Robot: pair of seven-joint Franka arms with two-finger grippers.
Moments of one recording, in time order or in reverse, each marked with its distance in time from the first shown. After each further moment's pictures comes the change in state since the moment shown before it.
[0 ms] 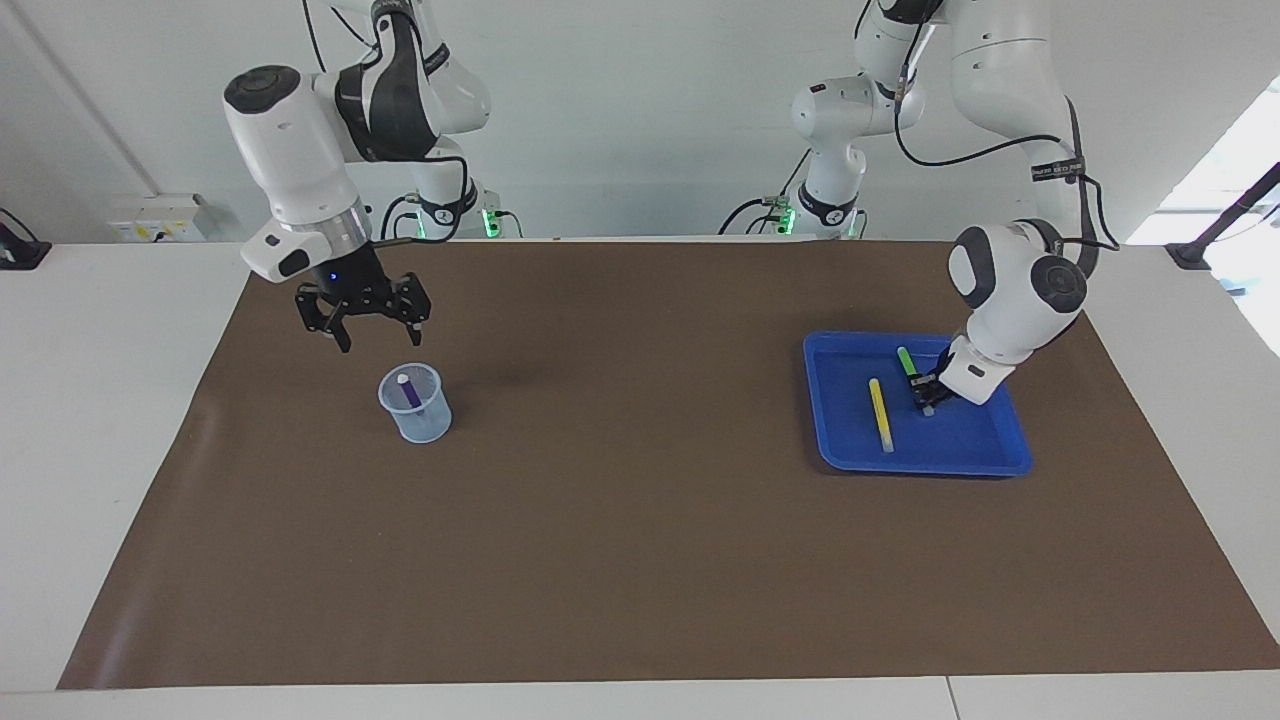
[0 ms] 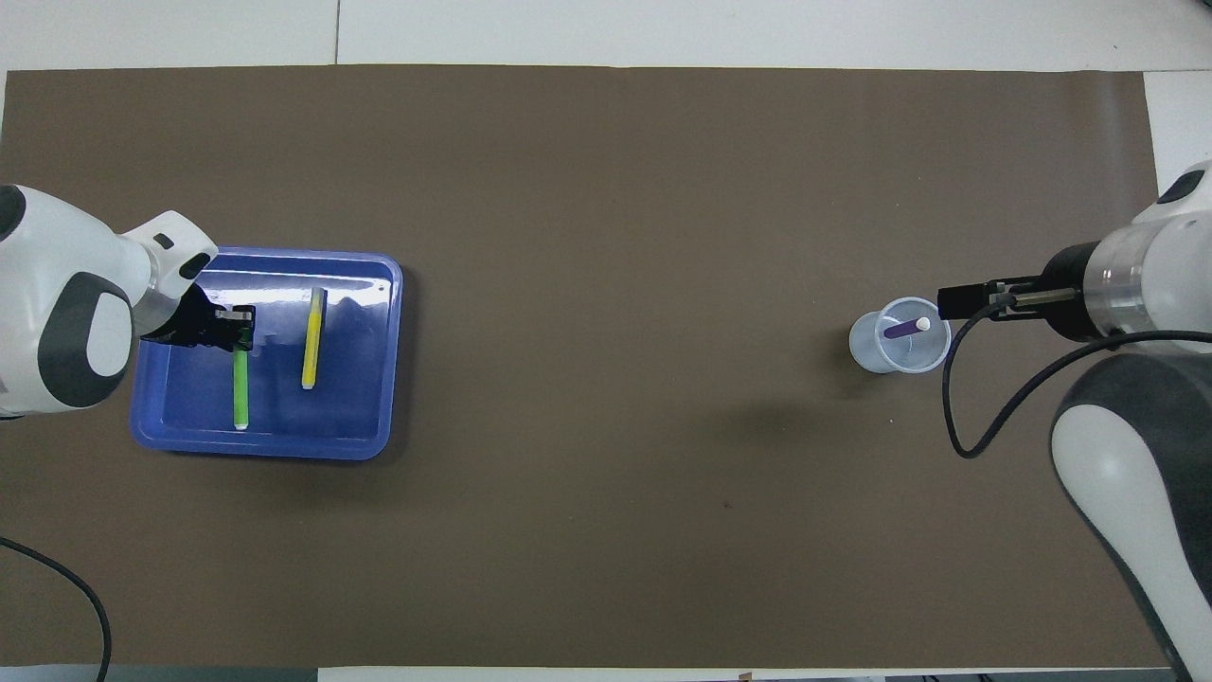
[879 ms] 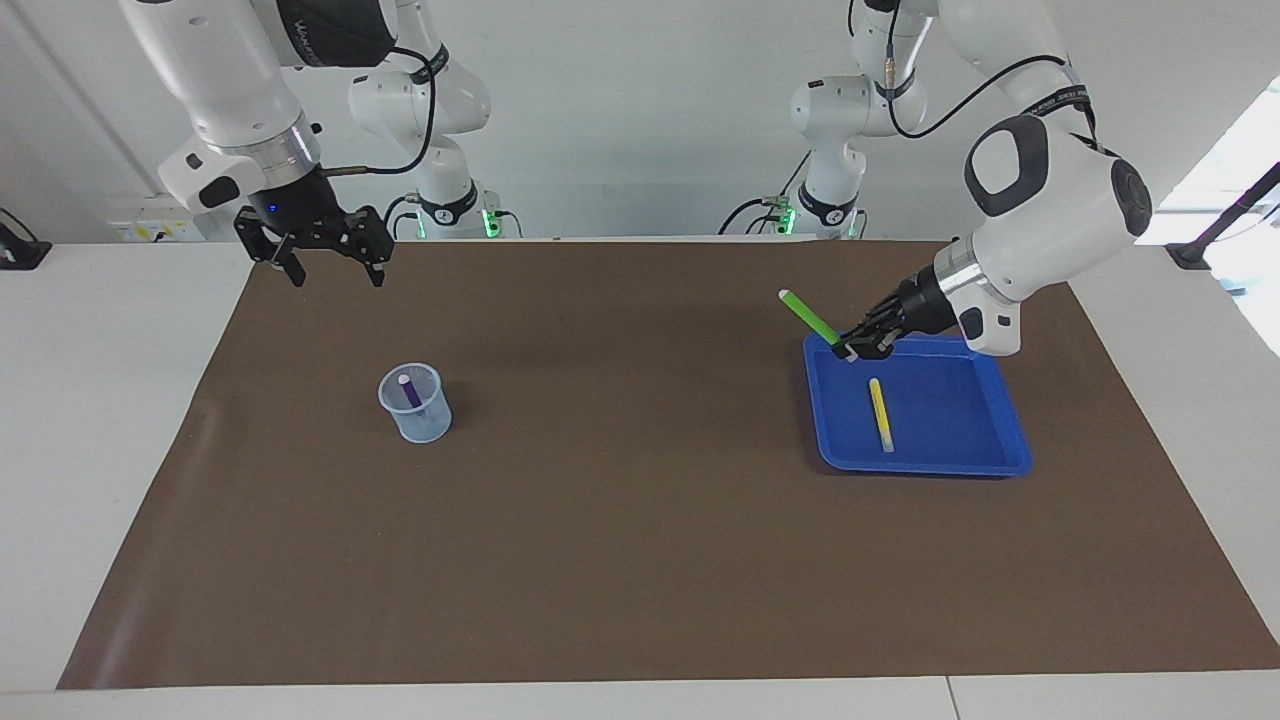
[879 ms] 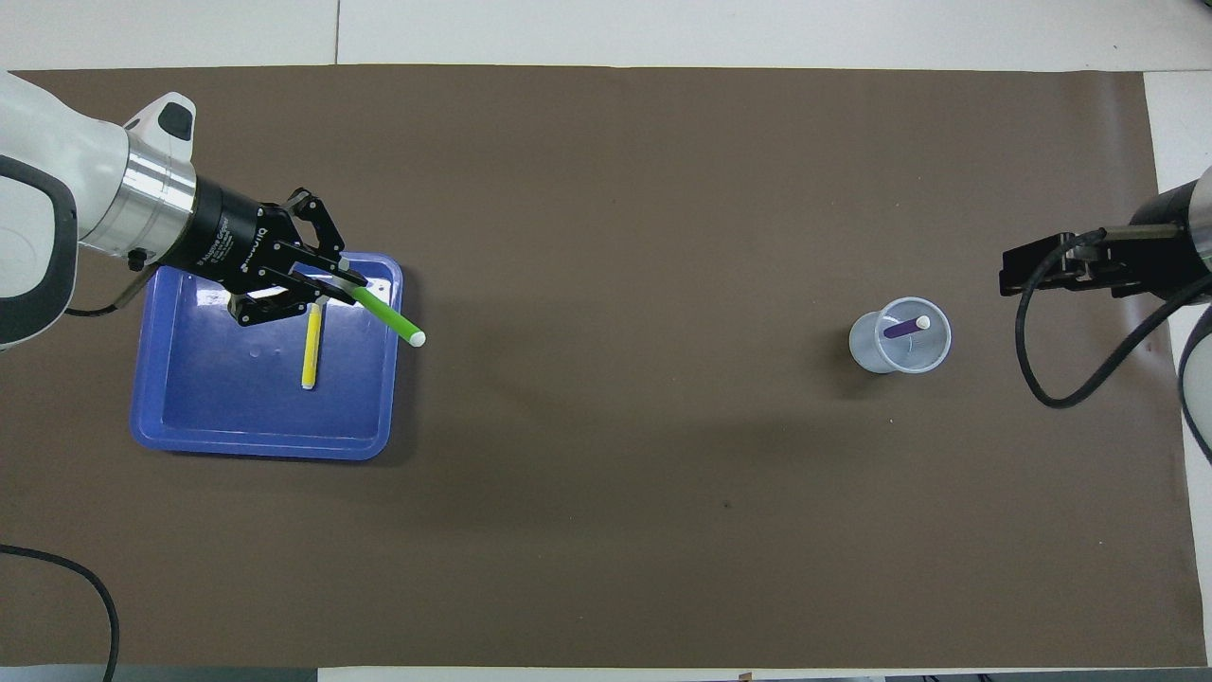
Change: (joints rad) left arm -0.142 -0.040 -0.017 0.315 -0.584 -0.349 -0.965; right arm 0.002 0.110 -0.001 0.326 -0.021 -0.320 0.096
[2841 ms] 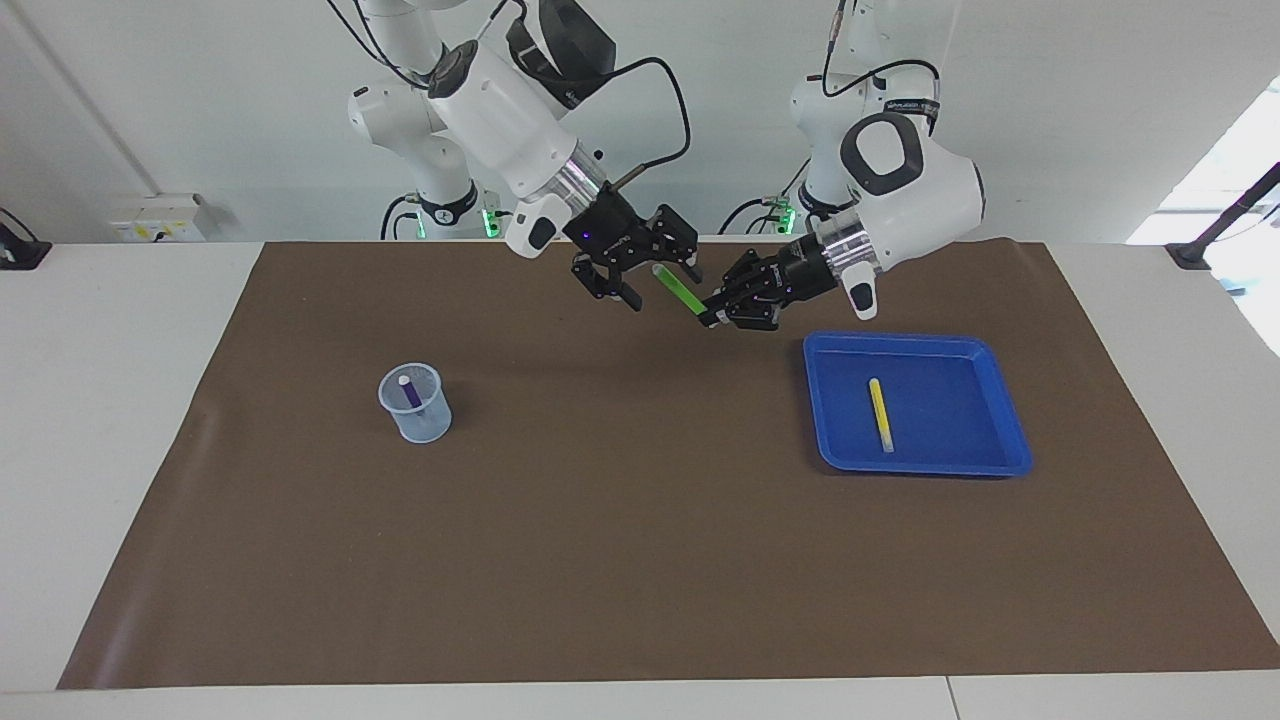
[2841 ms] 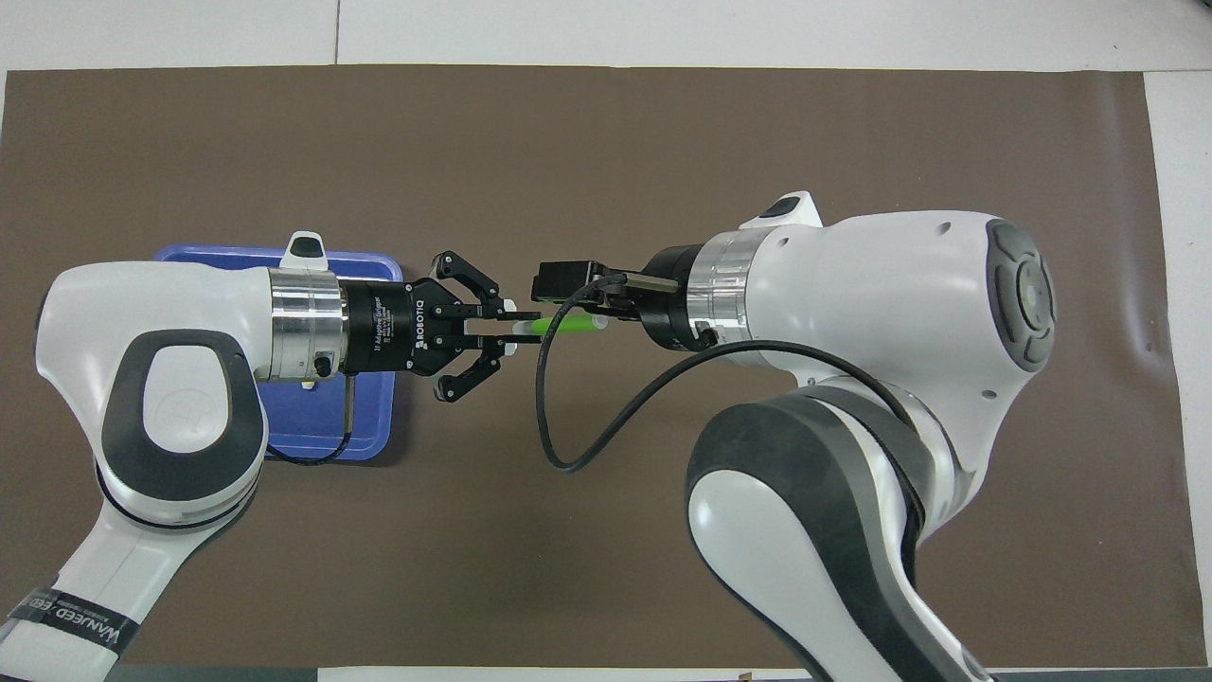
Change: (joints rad) left arm -0.212 -0.209 -0.014 -0.430 -0.601 0.439 -0.191; right arm 0.435 0.095 0.032 -0.196 0.638 0.685 0.217
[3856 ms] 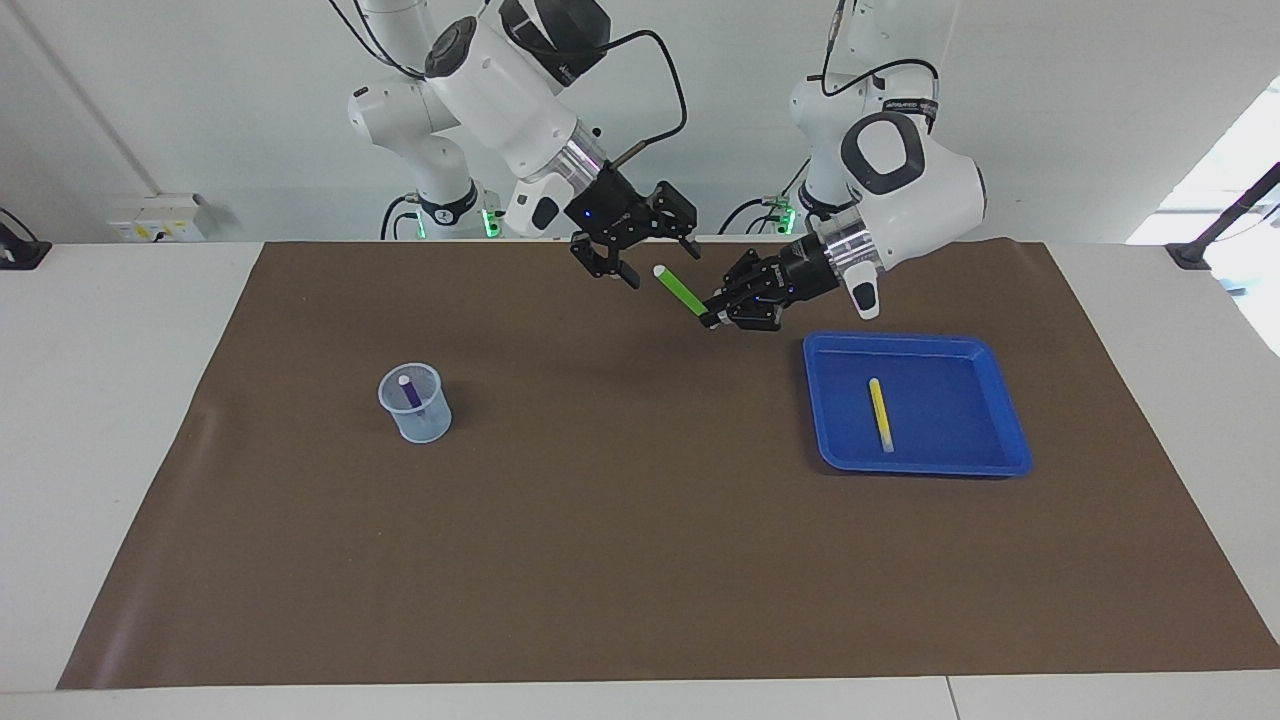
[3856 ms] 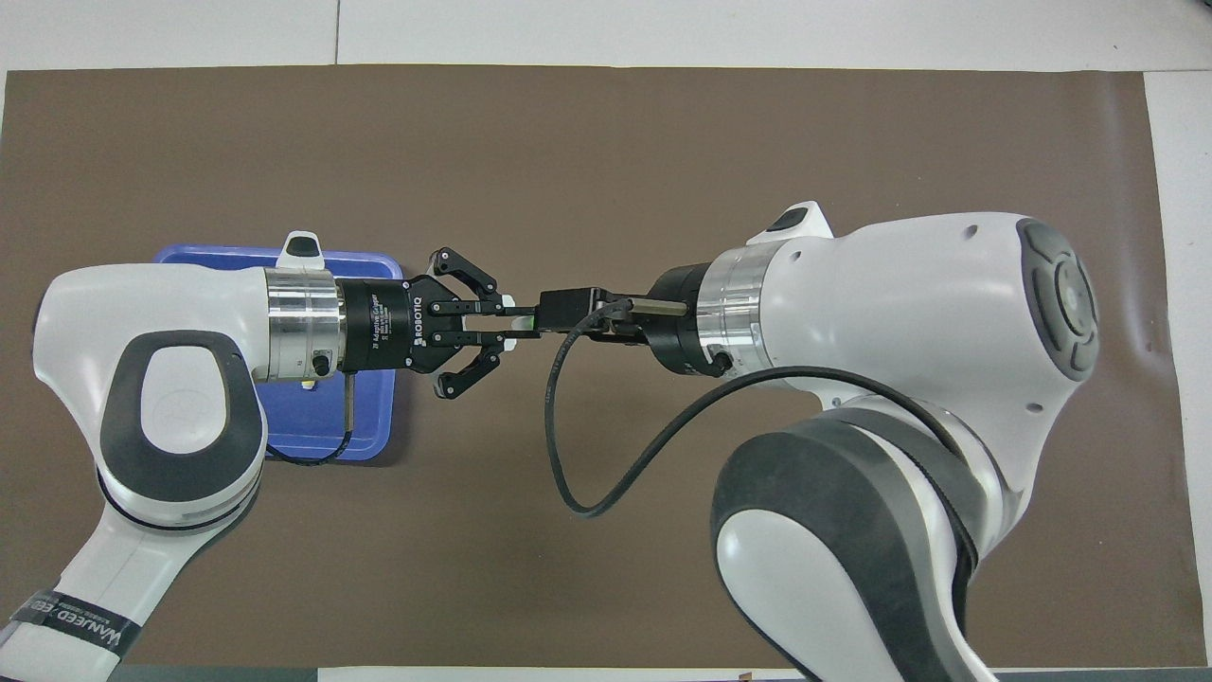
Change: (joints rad) left arm 0.000 -0.002 0.000 -0.003 -0.015 0.012 -0.002; right arm 0.003 -0.051 -0.014 0.004 -0.013 -0.094 0.000
